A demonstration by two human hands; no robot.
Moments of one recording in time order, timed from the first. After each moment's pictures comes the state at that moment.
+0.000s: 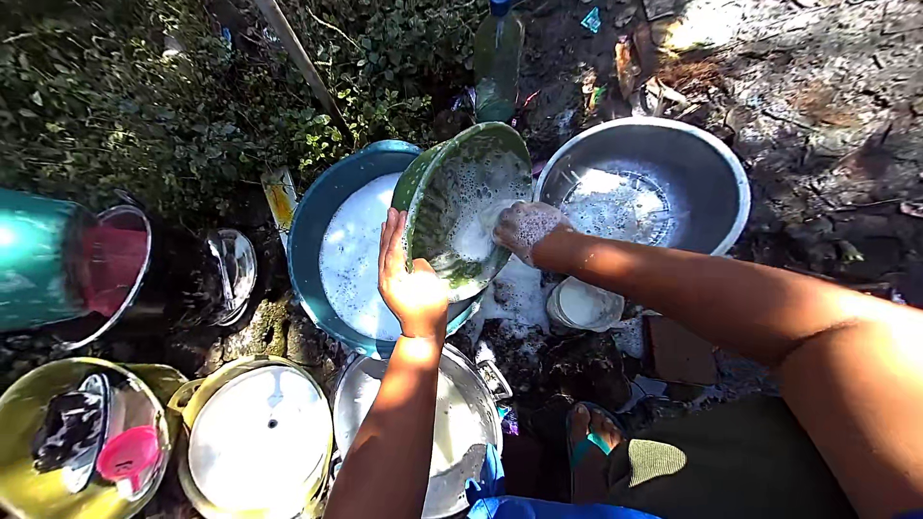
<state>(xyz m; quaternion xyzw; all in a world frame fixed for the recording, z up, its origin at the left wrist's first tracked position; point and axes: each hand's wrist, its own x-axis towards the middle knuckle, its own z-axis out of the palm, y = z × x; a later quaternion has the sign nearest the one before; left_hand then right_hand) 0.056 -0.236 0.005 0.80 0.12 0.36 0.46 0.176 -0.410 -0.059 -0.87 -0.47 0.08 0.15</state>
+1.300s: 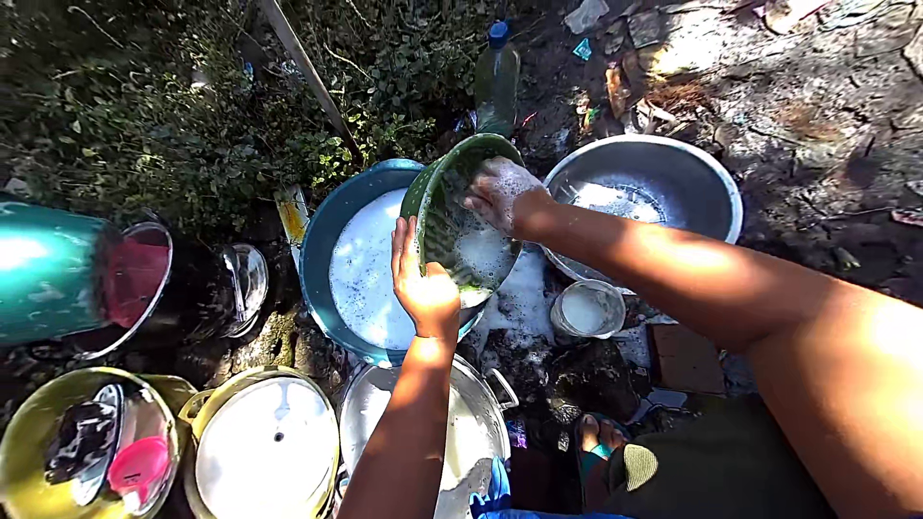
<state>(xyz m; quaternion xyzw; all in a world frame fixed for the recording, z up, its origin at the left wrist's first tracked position) 0.057 -0.243 0.013 0.83 0.15 0.33 0.43 0.218 -0.374 0.002 -0.85 -0.42 -0.02 0.31</state>
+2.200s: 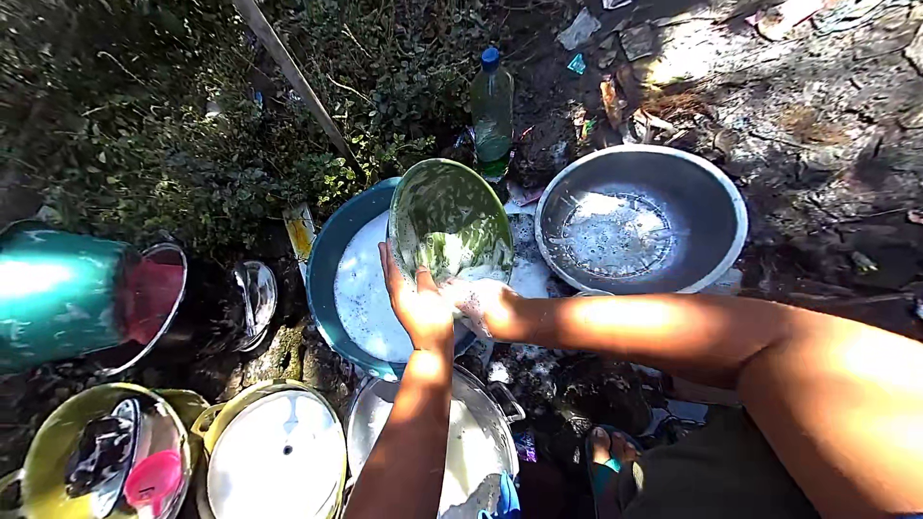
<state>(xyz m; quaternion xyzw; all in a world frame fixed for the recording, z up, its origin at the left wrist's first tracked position) 0.063 -0.236 0.010 0.77 0.23 0.29 0.53 0.104 -0.354 -0.026 -0.81 -0.45 0.20 0.31</state>
